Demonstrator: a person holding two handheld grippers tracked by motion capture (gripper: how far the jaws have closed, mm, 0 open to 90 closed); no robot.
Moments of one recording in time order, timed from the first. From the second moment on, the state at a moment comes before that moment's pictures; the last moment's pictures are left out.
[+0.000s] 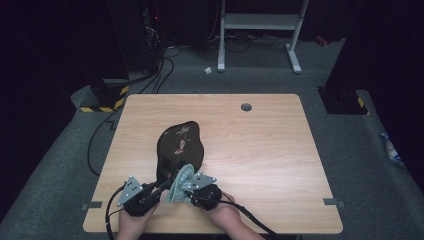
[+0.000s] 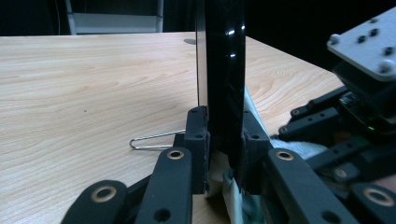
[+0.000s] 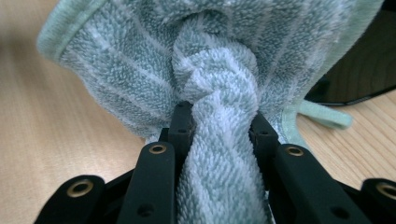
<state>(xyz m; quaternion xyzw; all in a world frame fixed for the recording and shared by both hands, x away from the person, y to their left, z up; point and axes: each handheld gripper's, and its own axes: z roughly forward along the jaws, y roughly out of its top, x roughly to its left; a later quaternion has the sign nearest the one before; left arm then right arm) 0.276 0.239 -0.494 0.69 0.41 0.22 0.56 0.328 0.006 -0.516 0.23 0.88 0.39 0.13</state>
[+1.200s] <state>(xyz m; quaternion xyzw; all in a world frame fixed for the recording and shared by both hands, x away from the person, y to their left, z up) 0.277 0.238 -0.493 0.69 0.41 0.21 0.55 0.323 0.013 -0.511 0.21 0.89 0.39 0.13</state>
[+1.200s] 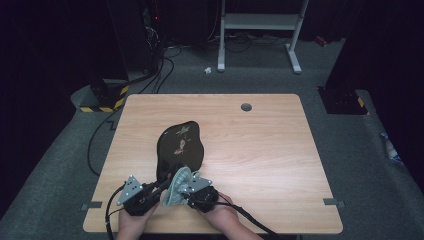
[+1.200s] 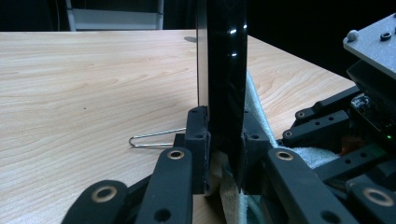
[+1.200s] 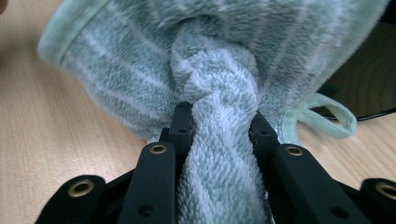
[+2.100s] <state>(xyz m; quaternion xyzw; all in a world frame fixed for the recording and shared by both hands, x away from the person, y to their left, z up) 0.277 0.239 -0.493 0.69 0.41 0.21 0.55 0.334 0.007 -0.512 0.23 0.88 0.38 0.15</state>
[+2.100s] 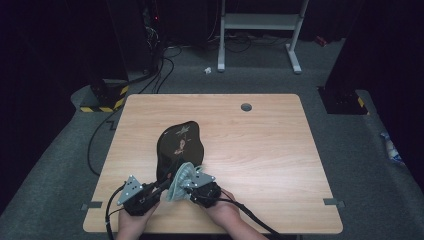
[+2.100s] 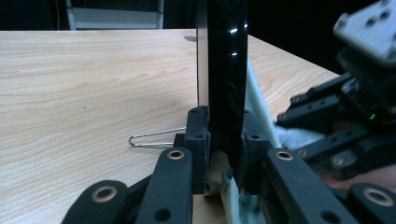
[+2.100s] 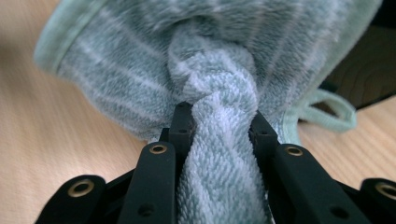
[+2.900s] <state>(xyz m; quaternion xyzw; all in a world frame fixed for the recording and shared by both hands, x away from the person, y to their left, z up) 0.277 0.240 -0.493 0.70 0.41 0.20 0.55 0.425 -0.038 -0.477 0.35 0.82 0.40 0.20</state>
